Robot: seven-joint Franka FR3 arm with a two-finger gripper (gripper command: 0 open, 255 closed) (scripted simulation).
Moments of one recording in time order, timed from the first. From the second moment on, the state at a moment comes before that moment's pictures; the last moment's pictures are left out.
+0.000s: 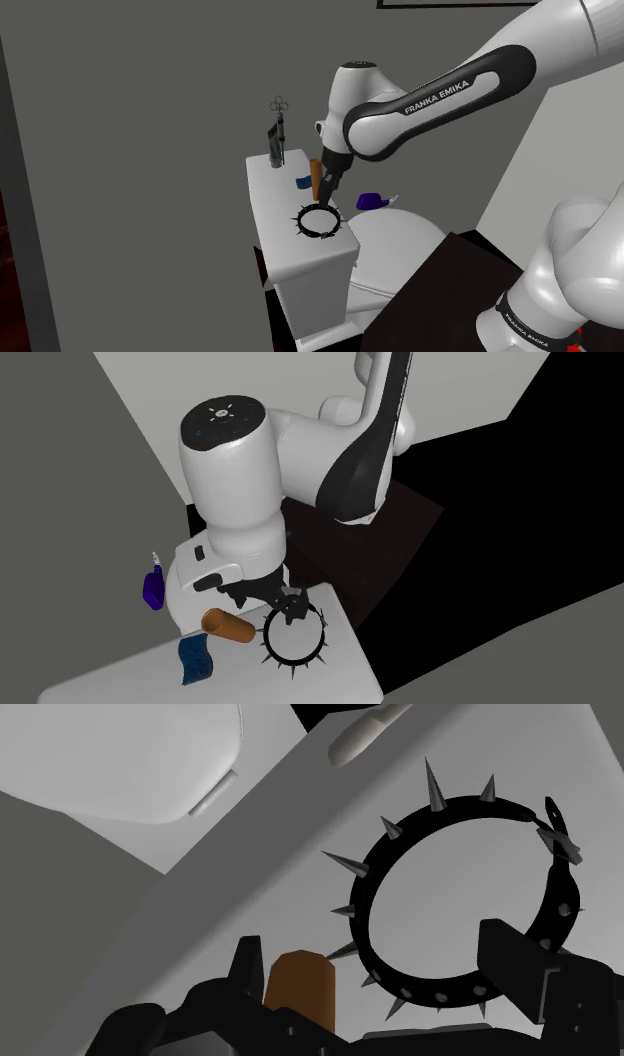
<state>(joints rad) 0.23 -0.20 0.08 -2.39 0.07 2.33 -0.19</state>
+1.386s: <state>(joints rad) 0.23 -0.20 0.08 -2.38 0.07 2.33 -0.19</state>
